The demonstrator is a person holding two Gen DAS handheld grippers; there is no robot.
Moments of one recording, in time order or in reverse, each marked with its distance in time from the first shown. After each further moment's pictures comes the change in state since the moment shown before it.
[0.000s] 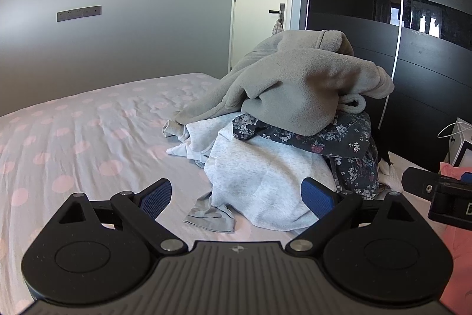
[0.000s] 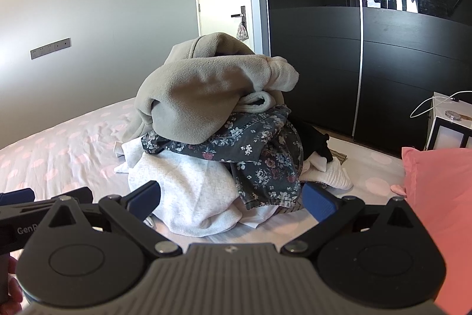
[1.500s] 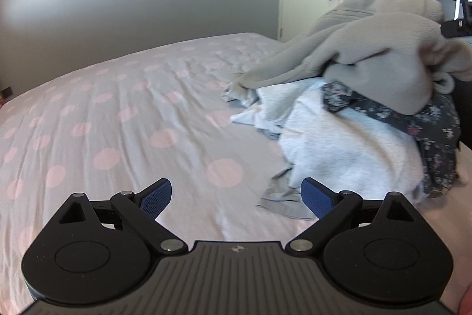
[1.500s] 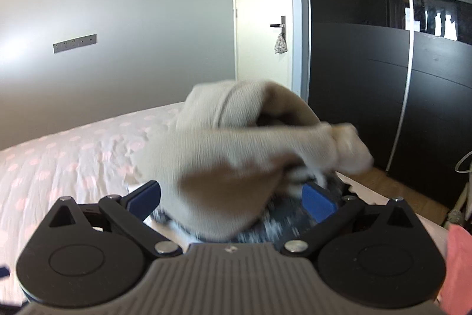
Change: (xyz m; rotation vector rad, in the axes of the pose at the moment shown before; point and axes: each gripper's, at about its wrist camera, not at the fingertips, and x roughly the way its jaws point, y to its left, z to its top) left arm 0.067 0.082 0.007 -0.046 0.181 0.209; right arm 0.147 0.026 0.132 -0.078 -0.003 0.128
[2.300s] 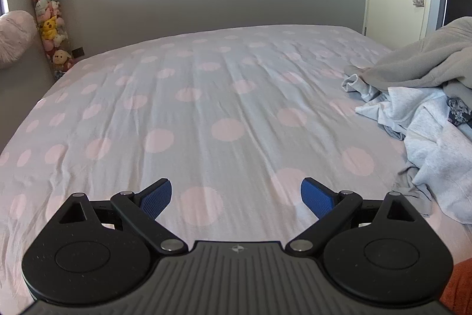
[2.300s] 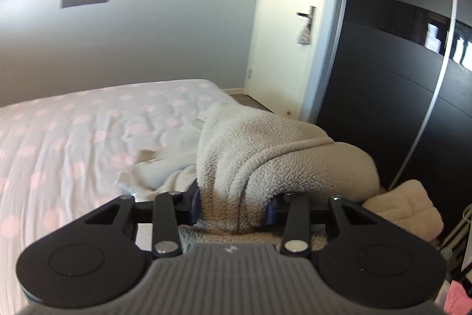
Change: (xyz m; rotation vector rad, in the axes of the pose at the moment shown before) left arm -0.003 0.151 -0.027 -0.165 0.058 0.256; right arm 0.078 0.088 0.043 -0.231 0.089 0.015
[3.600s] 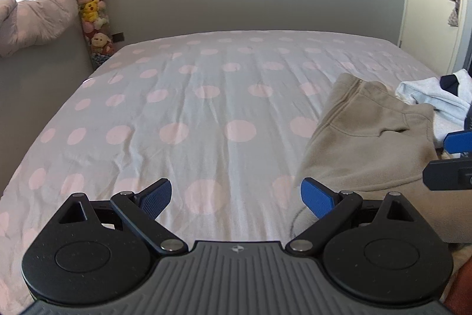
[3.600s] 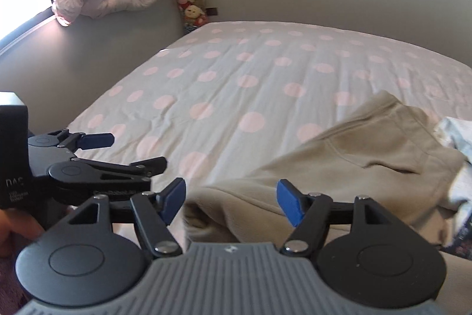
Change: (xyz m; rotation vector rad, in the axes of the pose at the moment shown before) left arm -0.037 0.117 -0.013 -0.080 0.007 0.066; right arm -0.121 0.252 -0.090 -0.314 0.212 0.853
